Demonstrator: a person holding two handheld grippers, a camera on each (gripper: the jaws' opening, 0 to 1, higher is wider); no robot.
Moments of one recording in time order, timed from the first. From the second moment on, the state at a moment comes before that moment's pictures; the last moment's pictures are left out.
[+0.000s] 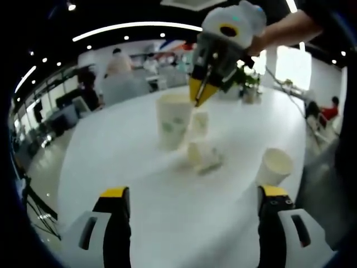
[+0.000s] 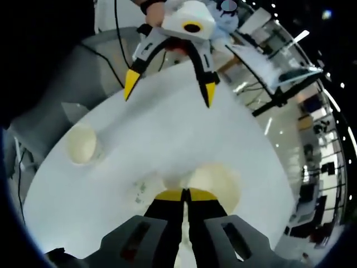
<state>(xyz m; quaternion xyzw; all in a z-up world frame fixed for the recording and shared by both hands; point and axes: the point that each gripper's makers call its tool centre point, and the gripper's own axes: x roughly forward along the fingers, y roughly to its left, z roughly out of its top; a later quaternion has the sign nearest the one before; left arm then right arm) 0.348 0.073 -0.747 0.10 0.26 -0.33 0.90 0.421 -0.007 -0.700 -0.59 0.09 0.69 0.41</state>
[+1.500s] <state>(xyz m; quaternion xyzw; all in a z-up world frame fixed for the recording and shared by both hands) 0.329 0.076 -0.736 0.11 0.25 -0.33 0.90 0.317 -0.057 -0.629 -0.58 0.09 0.69 0.42</state>
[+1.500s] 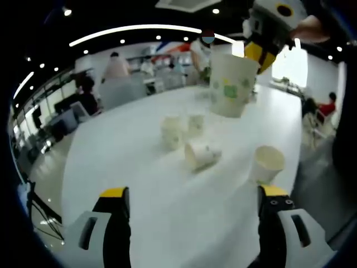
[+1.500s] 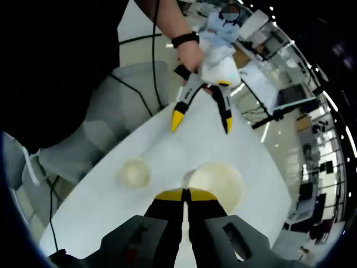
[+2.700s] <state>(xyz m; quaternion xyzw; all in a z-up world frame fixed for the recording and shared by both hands) 0.324 0.075 -0.741 0.10 0.25 -0.34 0.90 0.261 -0.089 -0.659 -0.55 0.16 0.71 0.41</state>
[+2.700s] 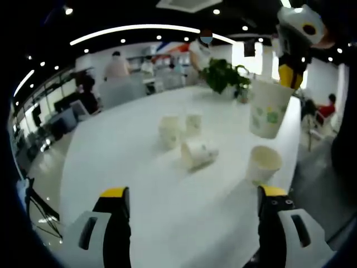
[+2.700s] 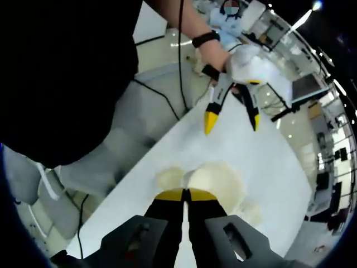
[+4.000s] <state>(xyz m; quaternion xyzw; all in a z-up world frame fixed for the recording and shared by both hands) 0.321 0.079 -0.744 0.10 0.26 -0.33 0.90 0.244 -0.090 -0.709 -0.54 0.20 0.72 0.38</state>
